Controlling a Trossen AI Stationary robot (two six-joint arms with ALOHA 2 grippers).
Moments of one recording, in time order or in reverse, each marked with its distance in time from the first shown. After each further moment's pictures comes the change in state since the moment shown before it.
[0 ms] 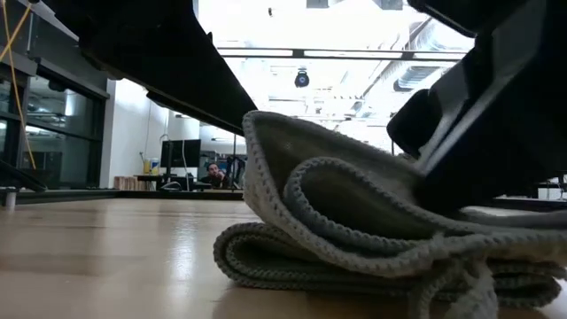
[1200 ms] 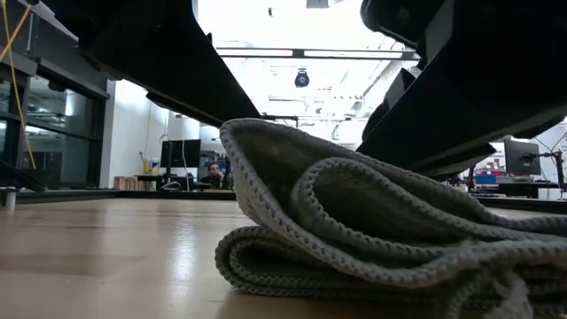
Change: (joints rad) left arm 0.000 0.000 0.000 -0.003 0.000 0.000; right arm -0.079 -0.019 -0.001 0.025 -0.106 0.082
